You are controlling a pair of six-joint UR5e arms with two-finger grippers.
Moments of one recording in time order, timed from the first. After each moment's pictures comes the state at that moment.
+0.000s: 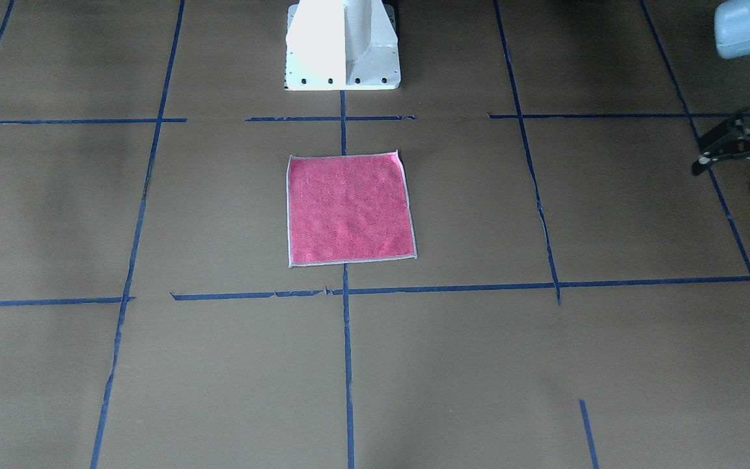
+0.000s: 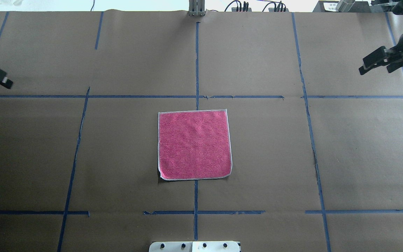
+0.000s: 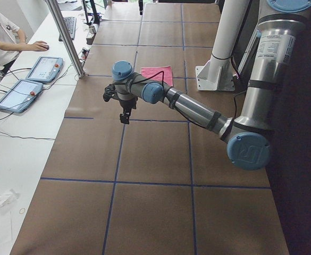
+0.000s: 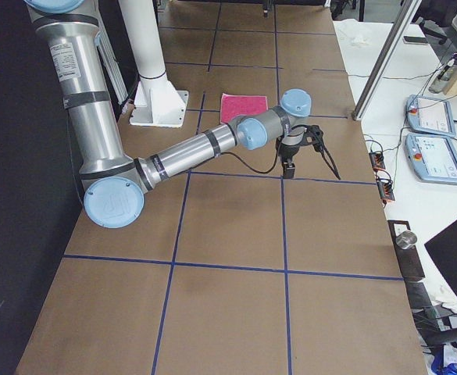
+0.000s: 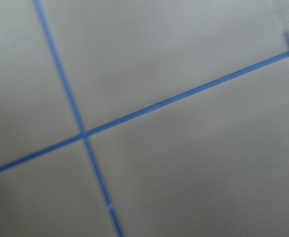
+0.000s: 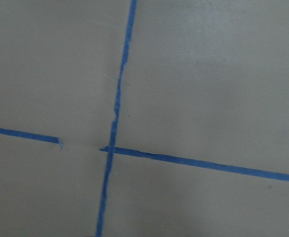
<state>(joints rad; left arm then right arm) -1.15 -1.76 -1.88 -1.62 -2.38 -0.50 1.18 -1.34 1.78 -1.45 2.34 0.55</state>
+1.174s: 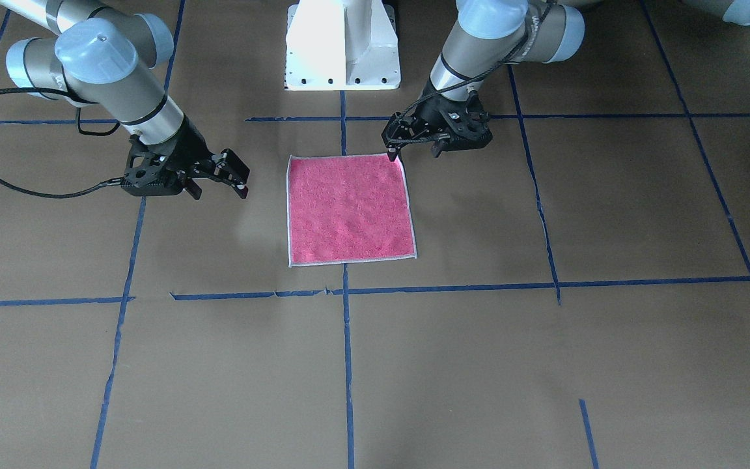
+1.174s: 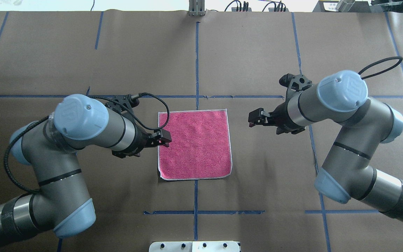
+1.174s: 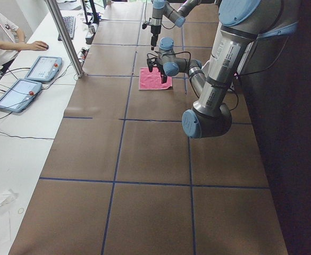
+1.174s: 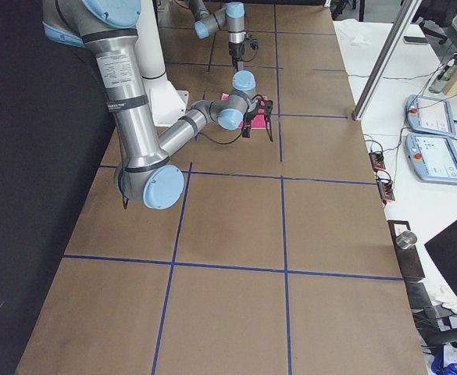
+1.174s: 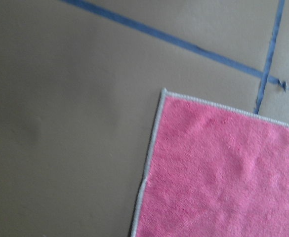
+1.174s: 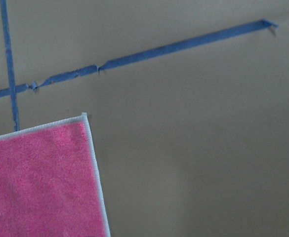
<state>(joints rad) -0.47 -2.03 -1.87 -1.82 -1.88 -1.57 0.61 -1.26 1.83 -1.16 1.97 1.43</state>
